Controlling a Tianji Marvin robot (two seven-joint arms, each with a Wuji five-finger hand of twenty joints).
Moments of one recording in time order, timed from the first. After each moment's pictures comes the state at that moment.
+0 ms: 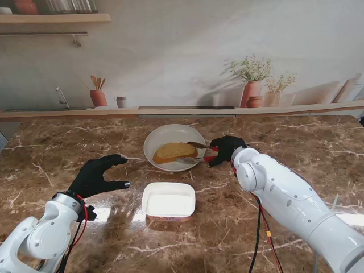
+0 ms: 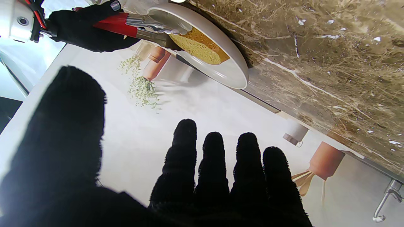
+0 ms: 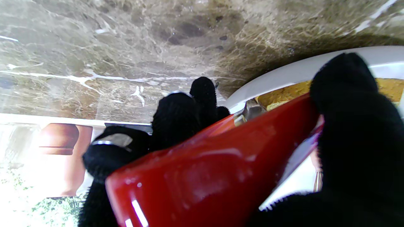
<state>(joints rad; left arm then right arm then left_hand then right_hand) 1.80 -1.11 -1.46 -1.75 0.59 -0.14 0.02 -1.00 -1.09 0.75 -1.14 -0.80 0.16 0.07 0.55 -0.49 0.31 -0.07 0.57 0.00 0.21 0.17 0.46 -0.02 0.25 0.23 0.40 0.02 0.17 0.35 0.00 -0.06 0.71 0.36 0.45 -0.62 0.53 -0.13 0.59 0.01 0.37 0.46 0.98 -0.08 0.62 0.65 1.15 -0.14 1.21 0.73 0.94 -0.08 1.72 0.61</state>
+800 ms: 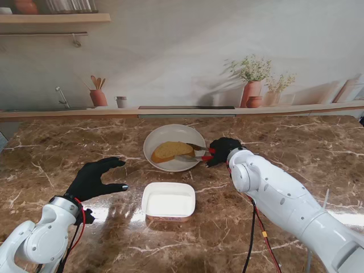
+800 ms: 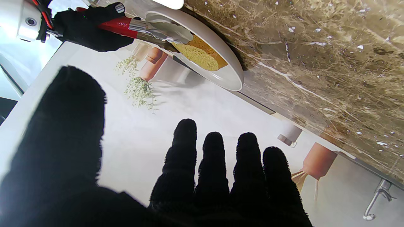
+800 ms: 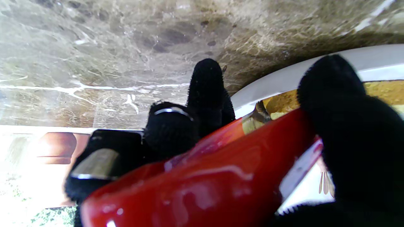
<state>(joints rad) 1.83 -1.11 -1.47 -1.77 0.59 -0.14 0.02 -0.97 -1.12 0.70 -1.08 -0.74 0.19 0.02 0.55 -0.49 0.31 -0.07 0.57 0.00 0.21 0.17 0.46 -0.02 0.25 0.23 0.40 0.02 0.17 0.35 0.00 -0.06 0.71 0.36 0.35 -0.72 0.93 -0.28 0.76 0.02 0.71 0.13 1.25 -0.09 0.49 0.57 1.27 -0.10 1.29 0.73 1.06 0.01 1.76 0.70</state>
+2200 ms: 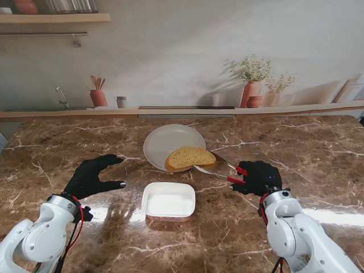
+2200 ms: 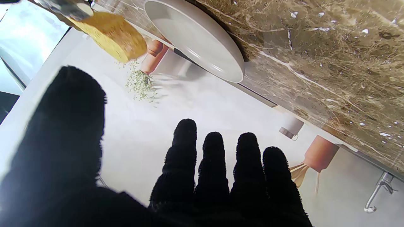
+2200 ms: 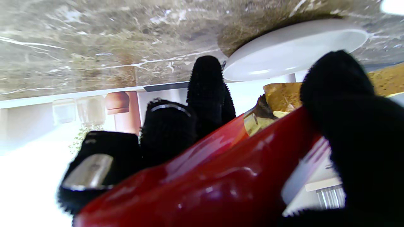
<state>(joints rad) 1.83 -1.11 -1.49 -1.76 0.58 -0.16 0.04 -1.78 -1.09 1.36 -1.79 -1.02 0.13 -0.08 0.55 -0.49 0.31 -0.07 0.57 0.00 0.21 0.17 0.46 -0.02 0.25 0.23 0.40 0.02 0.17 0.35 0.00 -0.06 0.71 0.36 0.31 -0.80 1.04 -0.32 0.81 0.02 0.77 0.12 1.30 -0.09 0.41 0.40 1.28 -0.08 1.26 0.73 1.10 0.04 1.76 0.70</state>
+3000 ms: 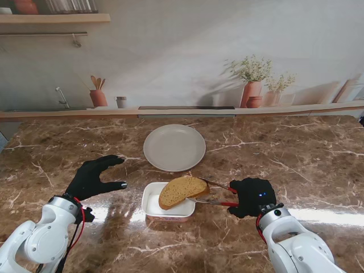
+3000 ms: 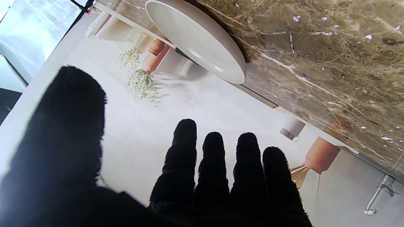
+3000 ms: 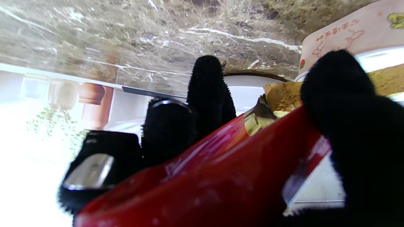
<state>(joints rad) 1.82 -1.11 -1.47 -1.74 0.58 -0.17 0.06 -1.94 -1.05 1.37 -1.97 -1.31 0.06 0.03 0.55 -0.49 0.31 -0.07 0.57 0.00 0.21 0.17 0.46 -0.02 0.25 0.23 0.40 0.02 0.17 0.35 0.00 -0.06 0.71 0.36 0.31 -0.80 1.04 -0.32 0.81 0.02 0.78 0.12 1.30 -0.09 0.41 0.40 1.28 -0.08 1.24 0.73 1.10 0.04 1.76 0.70</state>
